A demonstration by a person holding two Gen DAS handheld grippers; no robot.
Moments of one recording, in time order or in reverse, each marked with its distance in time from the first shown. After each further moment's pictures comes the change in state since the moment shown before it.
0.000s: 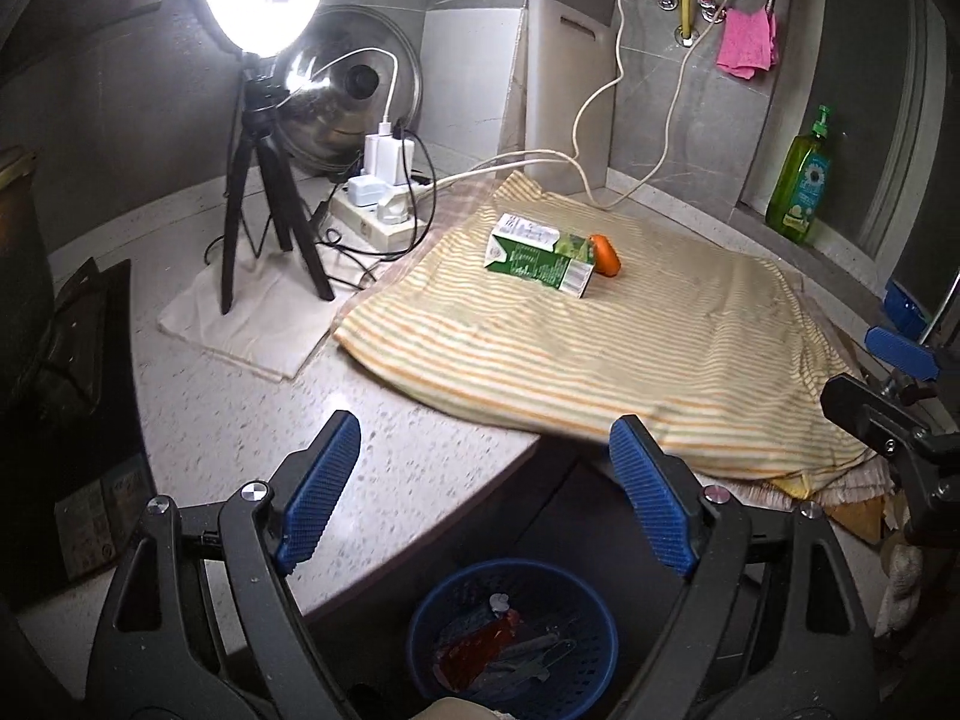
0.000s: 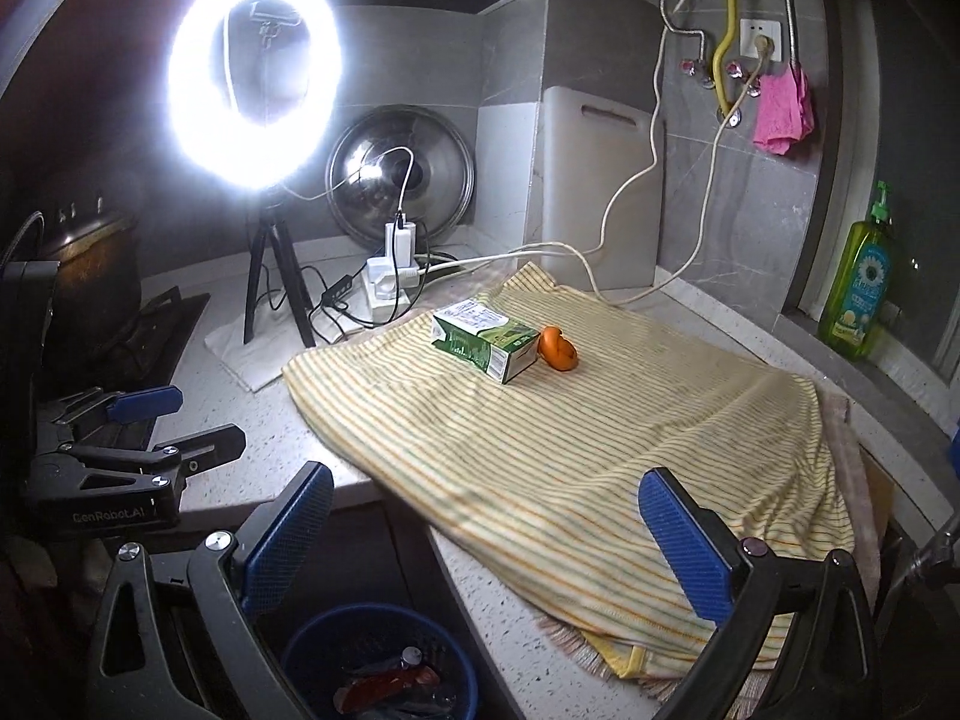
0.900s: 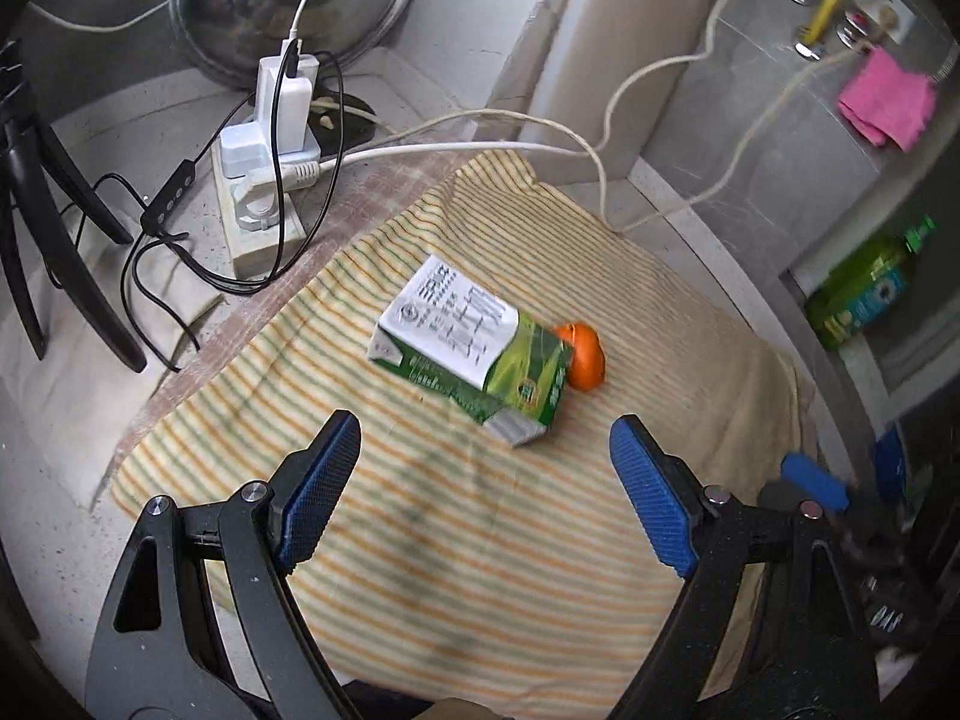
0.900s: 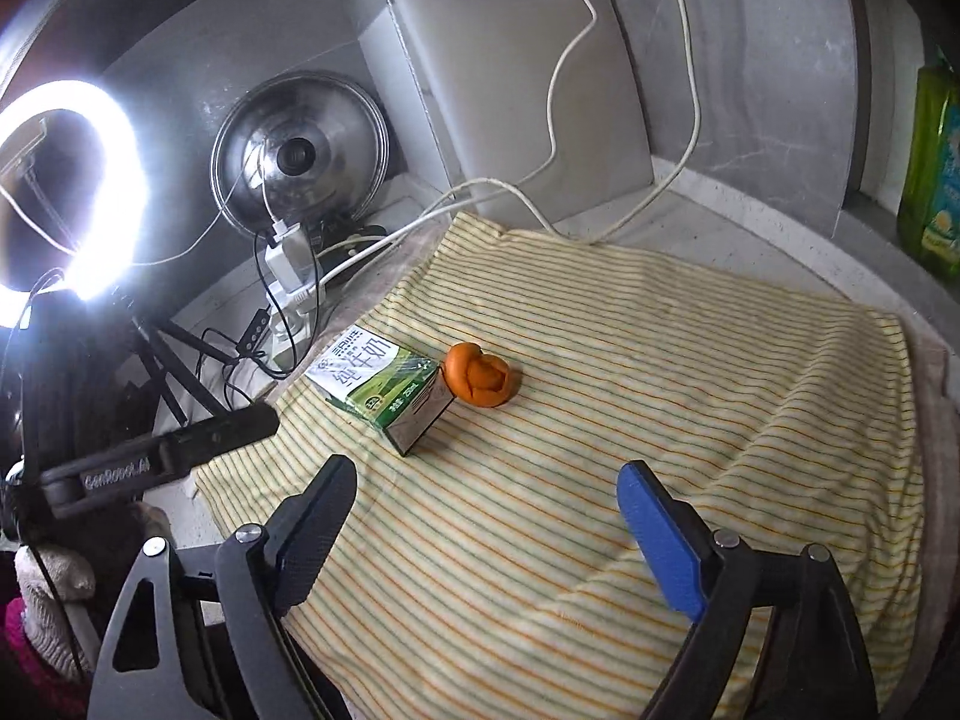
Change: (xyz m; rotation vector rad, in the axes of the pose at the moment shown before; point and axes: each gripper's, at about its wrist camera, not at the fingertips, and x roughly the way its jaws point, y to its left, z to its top) left arm 0.177 -0.035 0.142 -0.288 0.252 -0.053; right arm 0.160 -0.140 0.080 0.247 0.269 0.175
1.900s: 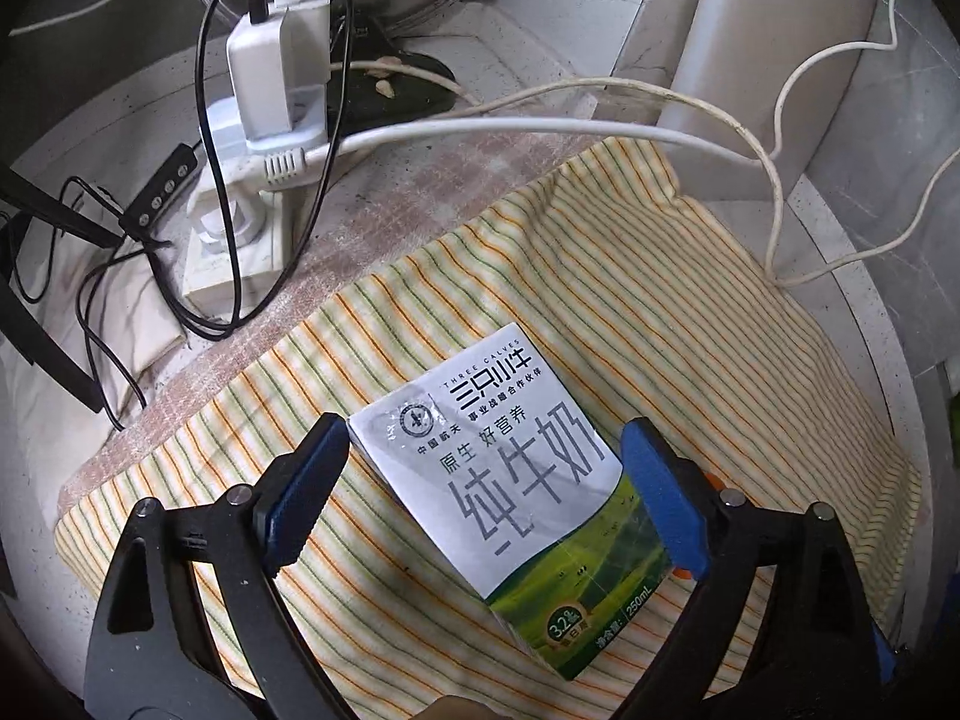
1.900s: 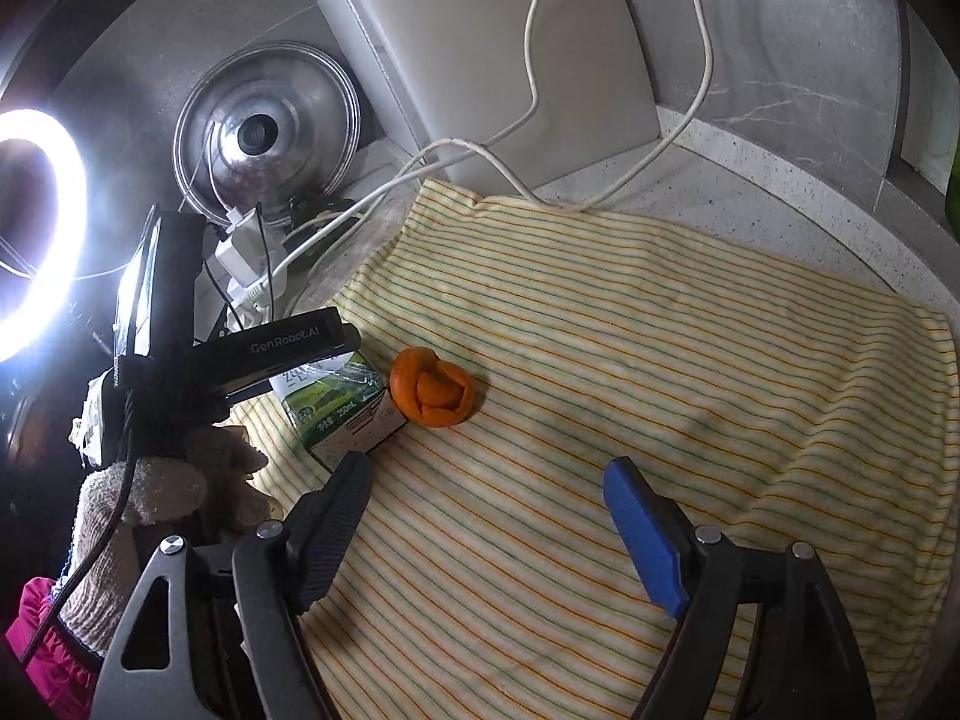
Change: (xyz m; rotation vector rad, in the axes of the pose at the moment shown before) left arm 0.115 -0.008 0.049 -0.132 0.042 0.303; right arm 0.053 -0.032 0.024 0.017 0.097 0.026
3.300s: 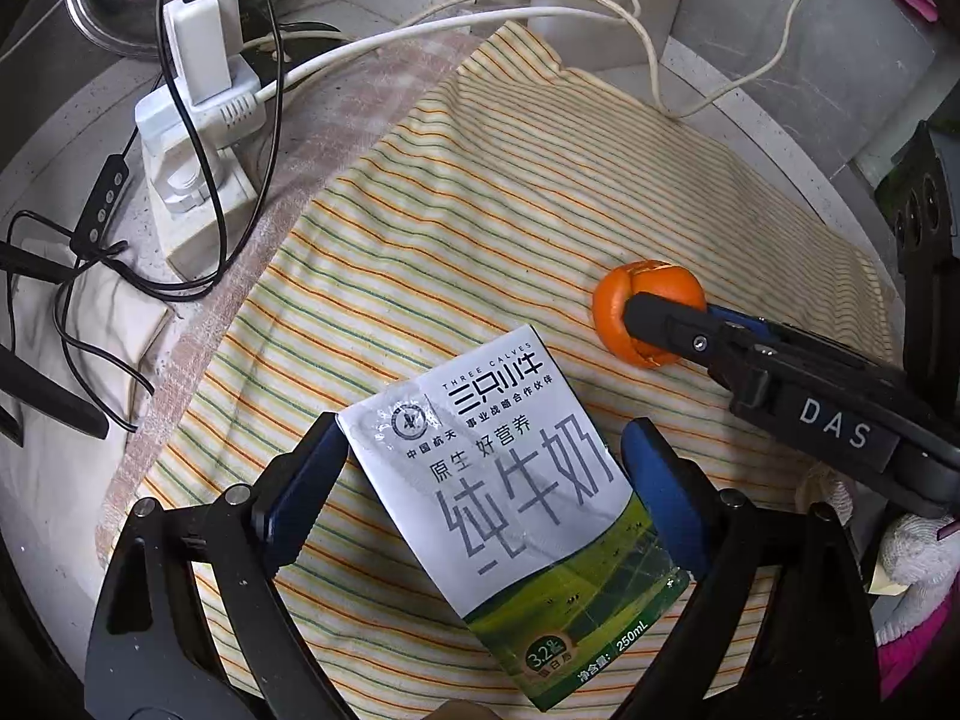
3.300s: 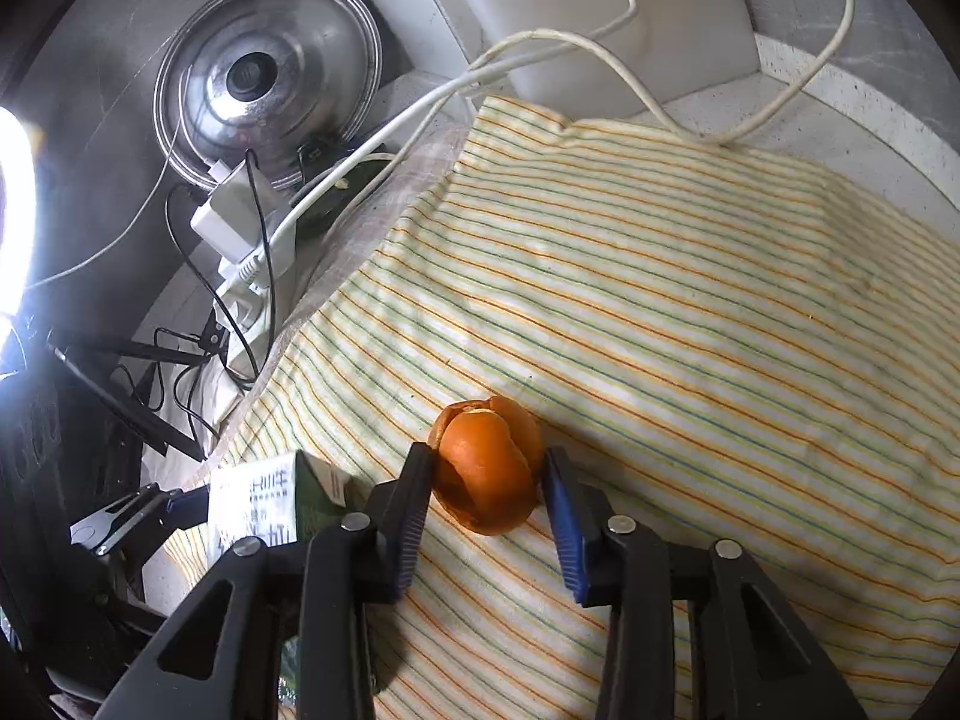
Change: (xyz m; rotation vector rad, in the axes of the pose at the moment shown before) left arm -0.019 0.034 -0.045 0.351 0.118 -0.179; right arm 0.105 0.046 0.024 0.035 0.096 0.090
